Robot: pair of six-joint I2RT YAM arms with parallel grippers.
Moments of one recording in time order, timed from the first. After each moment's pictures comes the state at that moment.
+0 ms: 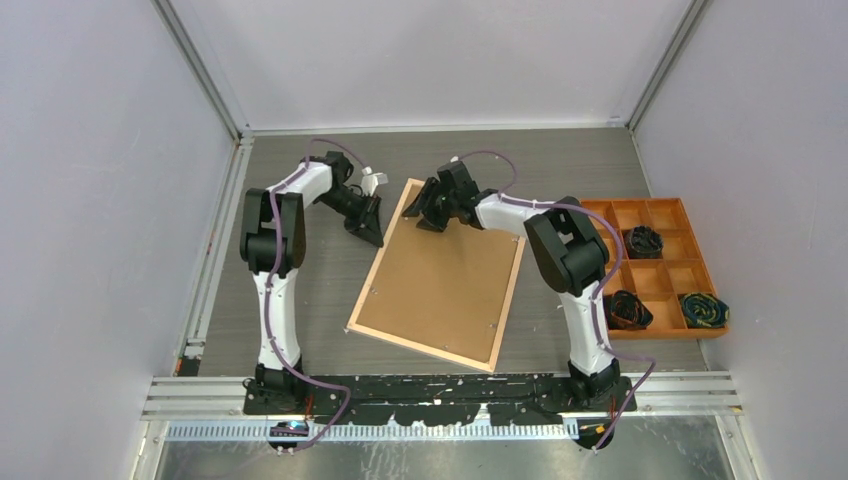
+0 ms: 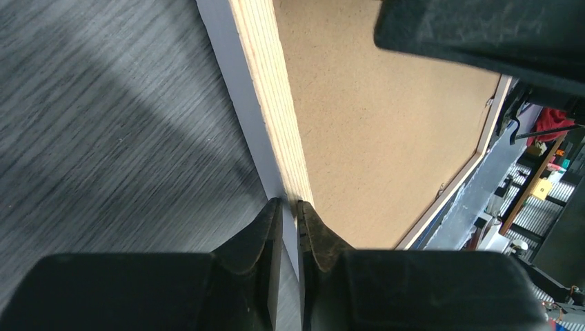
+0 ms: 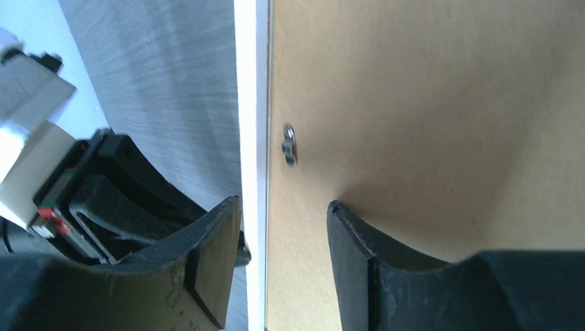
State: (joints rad) left arm -0.16 2.25 1.70 -1.01 0.78 0.31; right arm 0.57 2.12 1.42 -0.02 -0.21 1.03
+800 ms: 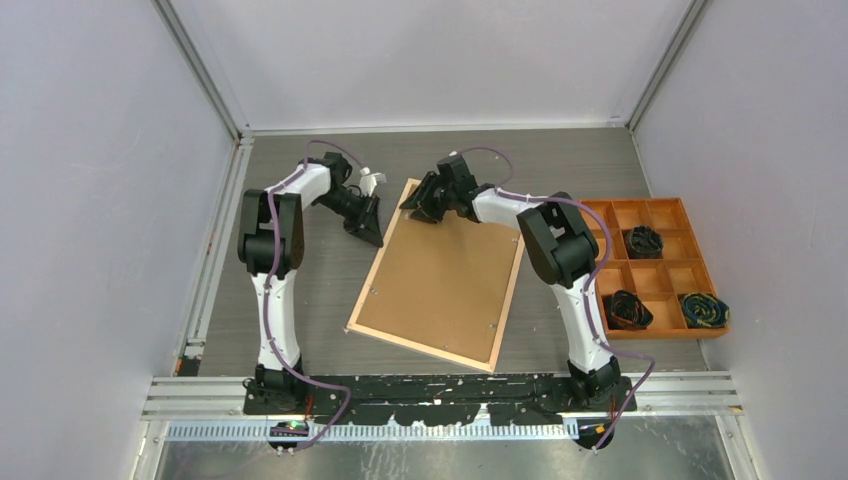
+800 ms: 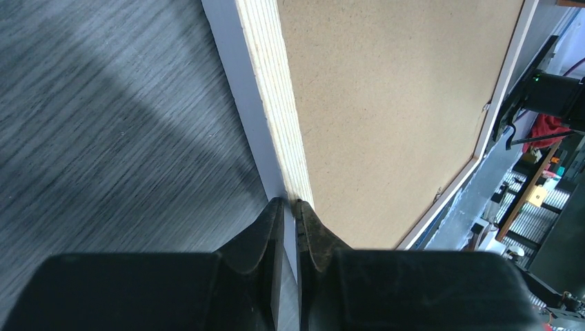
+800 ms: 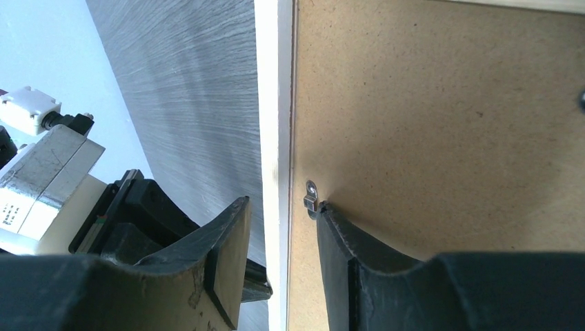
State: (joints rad) left arm -0.16 2.23 1.67 -0.98 0.79 0.28; right arm 0.55 2.25 1.56 0.01 -0.29 1.07
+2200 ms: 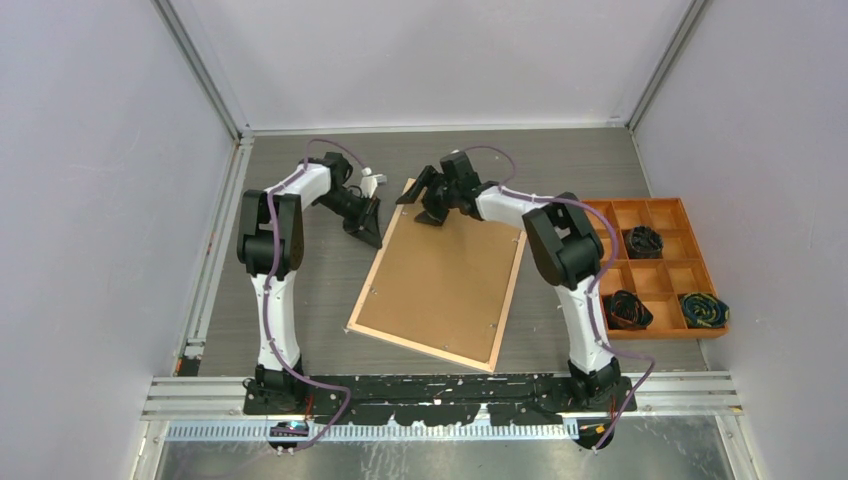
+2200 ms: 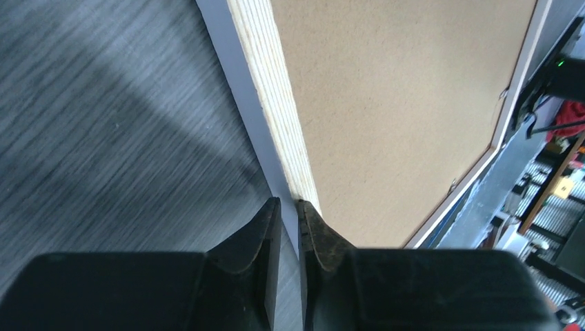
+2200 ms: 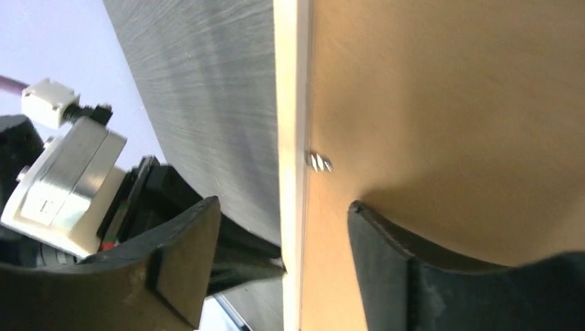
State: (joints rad) left arm -0.16 2.21 1.66 -0.97 0.77 0.32; right arm 0.53 2.26 1.58 0.00 -0.35 1.10
